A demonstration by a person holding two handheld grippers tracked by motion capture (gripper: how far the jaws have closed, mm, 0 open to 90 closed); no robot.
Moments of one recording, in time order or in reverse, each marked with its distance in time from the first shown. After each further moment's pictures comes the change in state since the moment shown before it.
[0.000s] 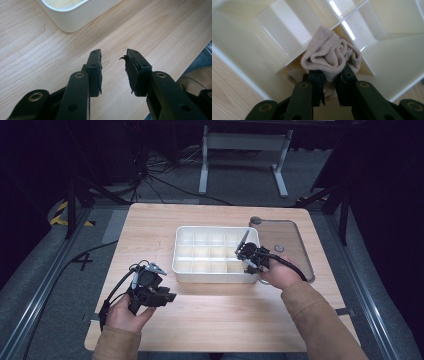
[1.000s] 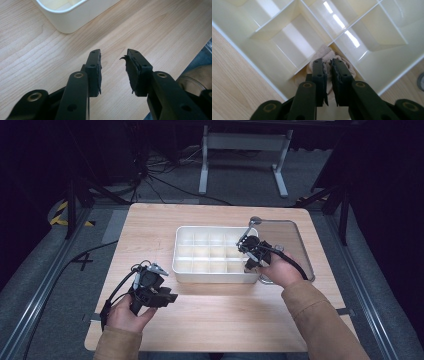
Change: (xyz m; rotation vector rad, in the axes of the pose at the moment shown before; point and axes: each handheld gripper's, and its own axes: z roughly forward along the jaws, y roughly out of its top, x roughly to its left) left arm -0.003 0.001 0.001 0.002 -0.001 0.010; right arm -0.006 0.002 -0.022 -0.099 0.063 0.044
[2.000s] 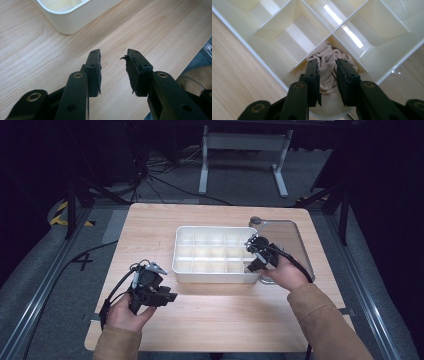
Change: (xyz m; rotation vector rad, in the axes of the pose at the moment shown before) left arm 0.003 0.000 -0.001 -0.008 -0.010 -0.002; right arm -0.011 -0.023 -0.008 -0.102 0.056 0.068
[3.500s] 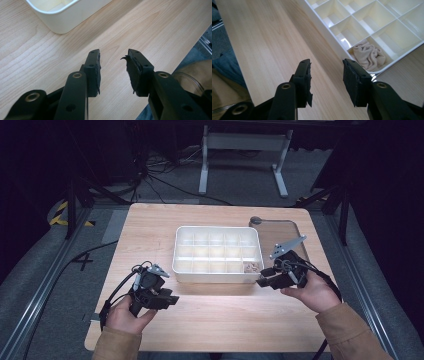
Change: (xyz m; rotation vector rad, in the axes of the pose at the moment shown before) left arm -0.009 0.000 -0.003 0.019 -0.014 0.032; right arm 0.035 -0.070 -0.074 -0.293 0.171 -0.126
